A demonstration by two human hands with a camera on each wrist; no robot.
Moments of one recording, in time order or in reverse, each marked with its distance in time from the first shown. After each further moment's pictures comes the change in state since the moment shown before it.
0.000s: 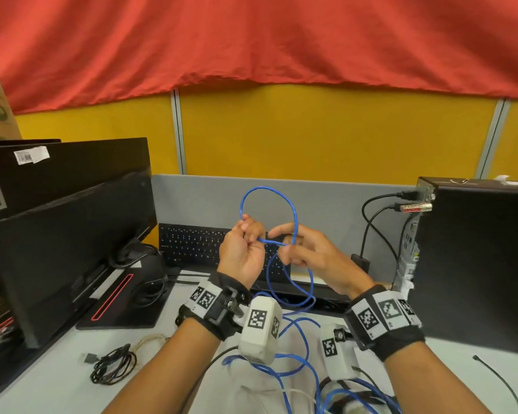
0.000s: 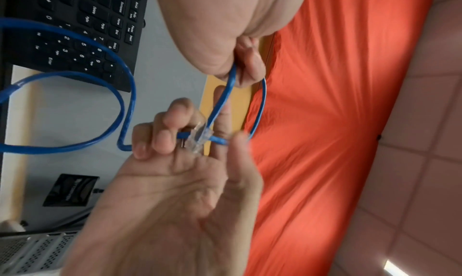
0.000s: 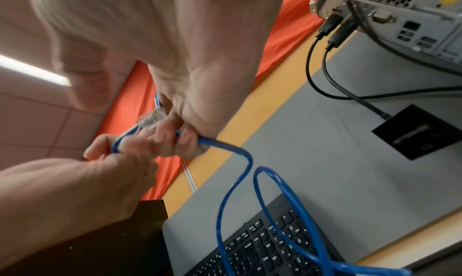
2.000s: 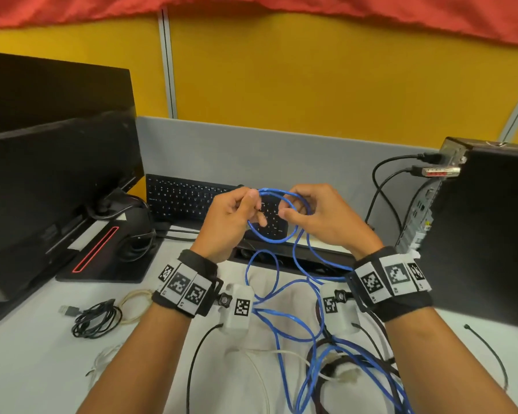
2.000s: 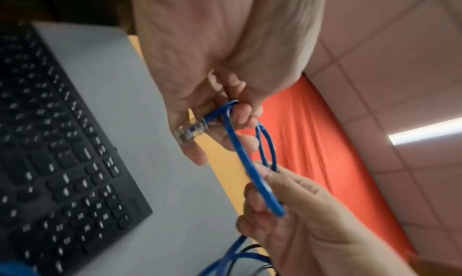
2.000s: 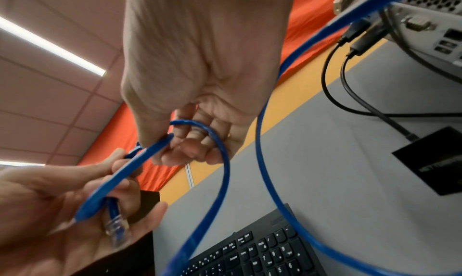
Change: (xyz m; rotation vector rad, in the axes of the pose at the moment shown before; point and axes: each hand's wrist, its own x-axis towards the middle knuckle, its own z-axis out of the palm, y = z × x) left_hand -0.002 0.028 -0.056 1.475 -0.379 0.373; right_hand 0.016 0.009 -0.008 -0.536 0.153 0.029
